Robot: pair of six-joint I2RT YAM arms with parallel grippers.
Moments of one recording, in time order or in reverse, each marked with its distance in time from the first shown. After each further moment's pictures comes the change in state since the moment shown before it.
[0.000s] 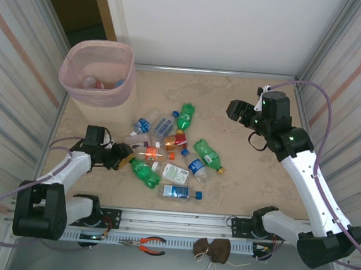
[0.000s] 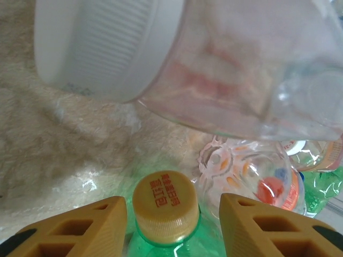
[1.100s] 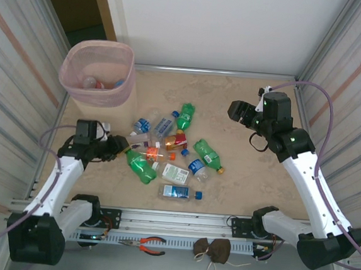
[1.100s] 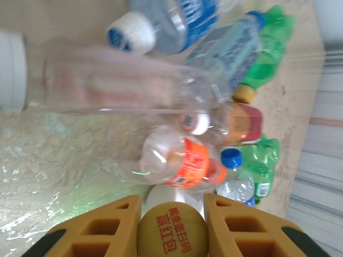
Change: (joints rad) left arm 0.006 -0.248 0.169 -0.214 0.003 0.135; right arm -0.005 -0.011 0.000 -0.012 0.004 0.000
